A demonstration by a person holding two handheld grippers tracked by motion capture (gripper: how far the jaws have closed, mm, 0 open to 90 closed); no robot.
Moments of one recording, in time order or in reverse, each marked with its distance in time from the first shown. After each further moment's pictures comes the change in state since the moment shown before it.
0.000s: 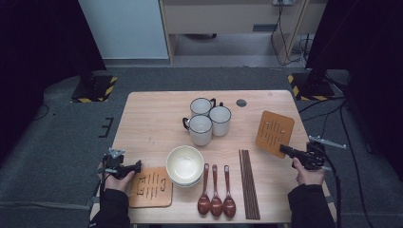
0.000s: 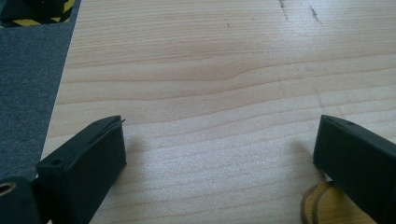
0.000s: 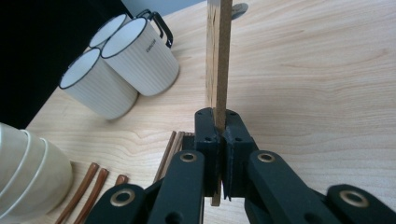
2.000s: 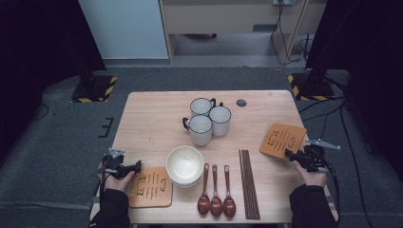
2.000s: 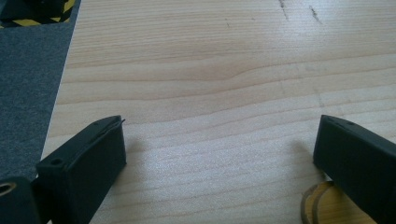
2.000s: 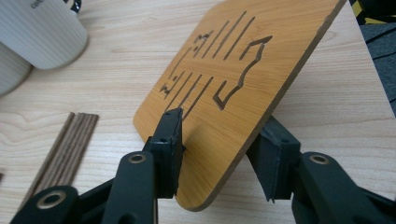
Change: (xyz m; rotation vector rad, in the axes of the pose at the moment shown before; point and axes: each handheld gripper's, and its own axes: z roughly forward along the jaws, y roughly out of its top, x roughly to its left) left arm 0.000 0.000 0.000 0.000 0.000 0.000; right arm -0.028 -0.012 0.015 0.055 -0.279 -0.114
